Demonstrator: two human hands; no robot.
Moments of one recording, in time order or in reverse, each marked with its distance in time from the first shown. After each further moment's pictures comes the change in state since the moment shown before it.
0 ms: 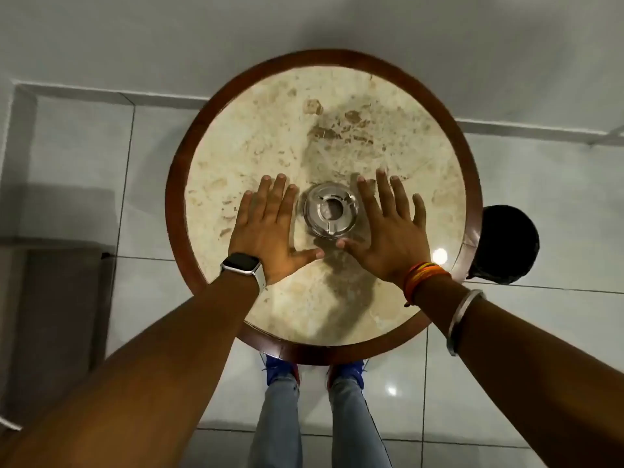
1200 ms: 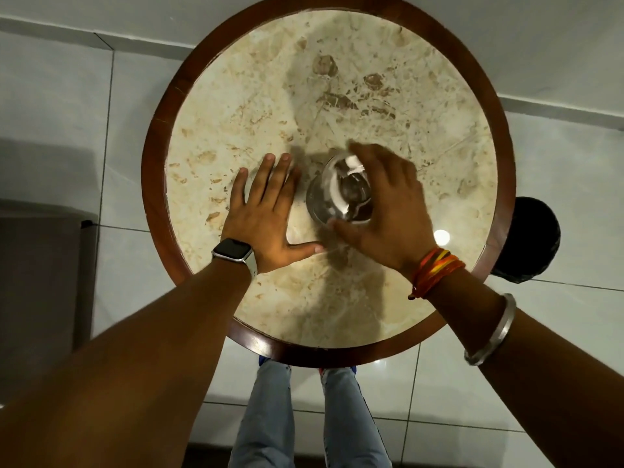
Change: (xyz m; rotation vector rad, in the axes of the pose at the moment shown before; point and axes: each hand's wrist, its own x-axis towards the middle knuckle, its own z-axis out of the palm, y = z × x) left_hand 0.019 -0.020 0.047 0.036 0.167 0.093; right_hand 0.034 -0.020 -0.011 0.296 0.117 -0.124
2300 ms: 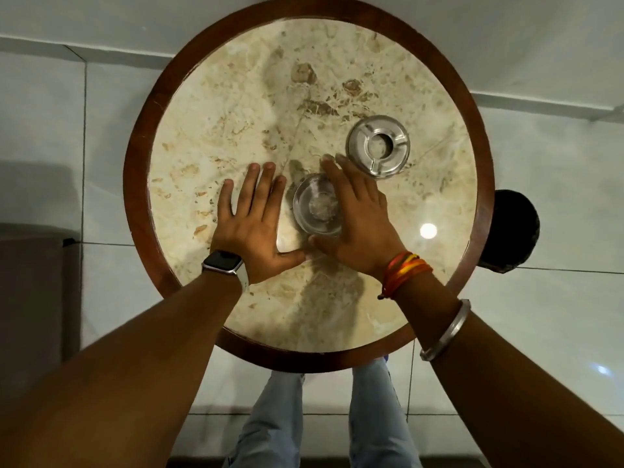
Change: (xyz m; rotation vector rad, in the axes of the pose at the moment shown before) left_hand -0.001 0.000 0.007 0.017 0.032 0.018; right_hand -0.002 -0.002 0.022 0.087 -0.151 0.063
